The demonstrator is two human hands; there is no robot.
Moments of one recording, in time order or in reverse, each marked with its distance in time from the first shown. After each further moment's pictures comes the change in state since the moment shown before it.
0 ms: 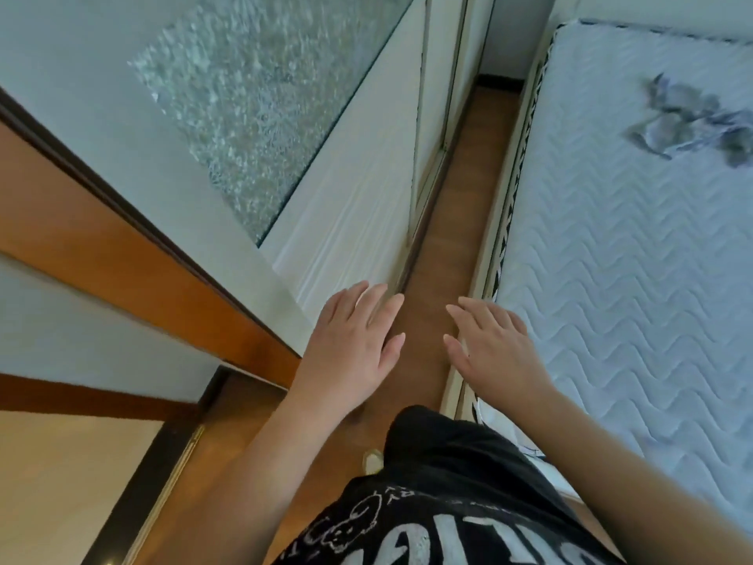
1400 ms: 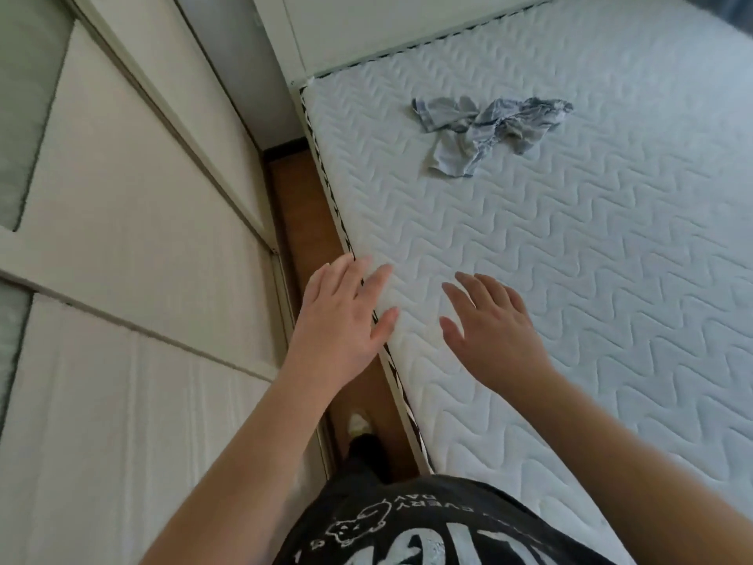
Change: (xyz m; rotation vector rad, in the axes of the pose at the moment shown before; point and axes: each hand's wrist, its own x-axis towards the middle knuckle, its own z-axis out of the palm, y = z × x) left_hand 0.551 0.153 -0.024 0.047 0.039 0.597; right_hand 0.253 0.341 -0.091 0.055 0.112 0.670
